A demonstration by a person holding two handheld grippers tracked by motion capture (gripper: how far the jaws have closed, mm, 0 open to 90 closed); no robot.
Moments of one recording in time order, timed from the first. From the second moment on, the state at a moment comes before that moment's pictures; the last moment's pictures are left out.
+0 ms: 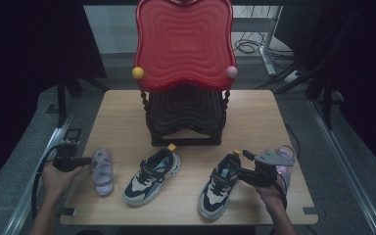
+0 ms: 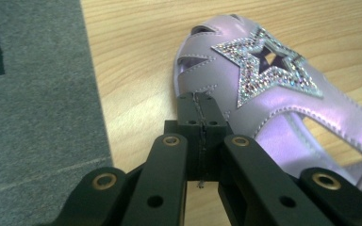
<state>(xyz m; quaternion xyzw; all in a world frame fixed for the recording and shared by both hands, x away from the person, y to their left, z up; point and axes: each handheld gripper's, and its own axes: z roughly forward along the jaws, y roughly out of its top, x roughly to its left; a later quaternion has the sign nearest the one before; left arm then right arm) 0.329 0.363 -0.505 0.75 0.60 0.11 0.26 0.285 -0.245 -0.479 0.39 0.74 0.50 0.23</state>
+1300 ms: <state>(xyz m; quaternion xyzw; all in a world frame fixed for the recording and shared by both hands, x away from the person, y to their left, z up) 0.312 0.319 -0.427 0.73 0.52 0.18 0.40 0.286 -0.251 -0.473 0.40 0.73 0.50 0.23</state>
